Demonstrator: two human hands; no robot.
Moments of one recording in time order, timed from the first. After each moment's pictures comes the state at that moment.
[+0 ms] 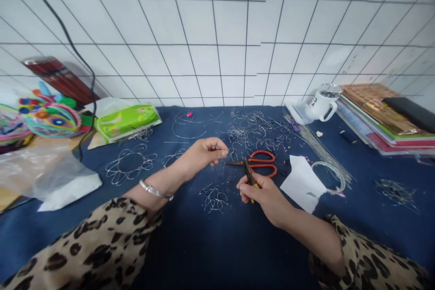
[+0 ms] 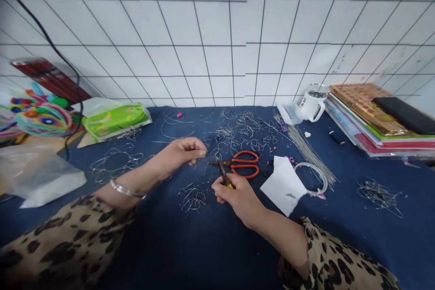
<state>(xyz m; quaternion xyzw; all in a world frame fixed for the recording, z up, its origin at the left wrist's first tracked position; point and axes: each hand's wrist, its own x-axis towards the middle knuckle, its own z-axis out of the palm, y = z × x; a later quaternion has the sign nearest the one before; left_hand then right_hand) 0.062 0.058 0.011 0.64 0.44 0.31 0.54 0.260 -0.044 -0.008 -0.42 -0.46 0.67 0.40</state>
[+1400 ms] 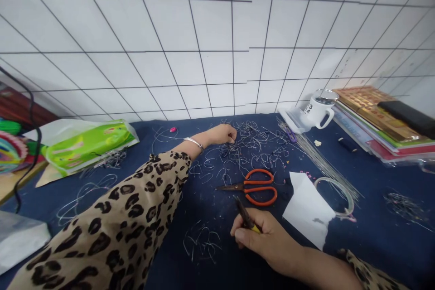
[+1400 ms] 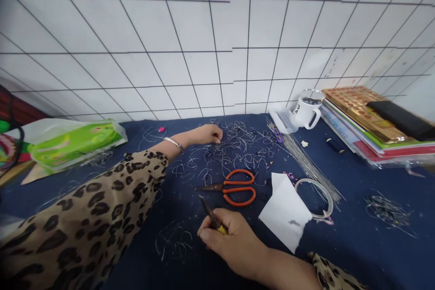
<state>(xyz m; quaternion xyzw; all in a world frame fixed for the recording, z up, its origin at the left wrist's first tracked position) 0.130 0.269 -0.032 0.92 0.31 0.01 0.23 0.267 -0.037 -0.006 -0.44 -0.50 0.67 0.32</state>
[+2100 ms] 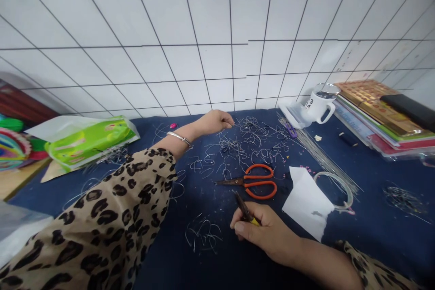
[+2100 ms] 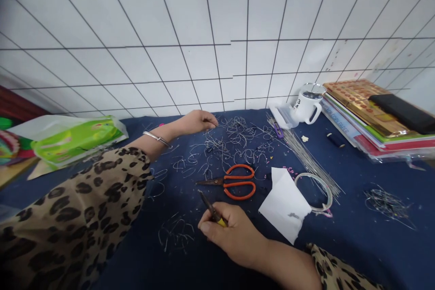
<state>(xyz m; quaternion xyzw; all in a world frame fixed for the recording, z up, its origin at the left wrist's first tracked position) 0.114 0.245 0.017 0.87 0.39 0.12 0.28 0.268 -0.037 -0.007 -0.43 -0.52 0.67 0.32</state>
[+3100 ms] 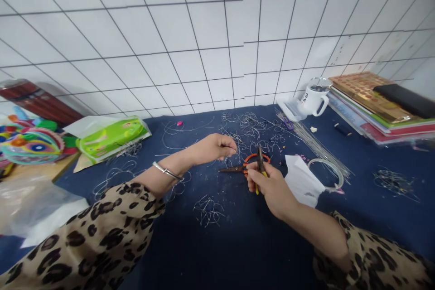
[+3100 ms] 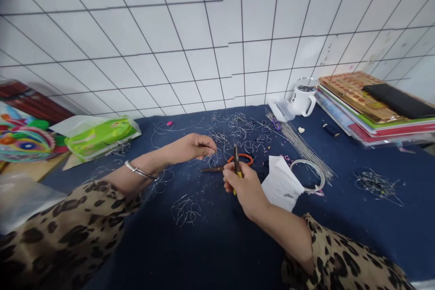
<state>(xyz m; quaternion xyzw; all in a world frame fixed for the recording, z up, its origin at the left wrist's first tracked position) 0.103 0.109 0.041 0.82 0.35 0.07 0.44 0.277 -0.024 -0.012 -0.47 -0.38 0.60 0.52</state>
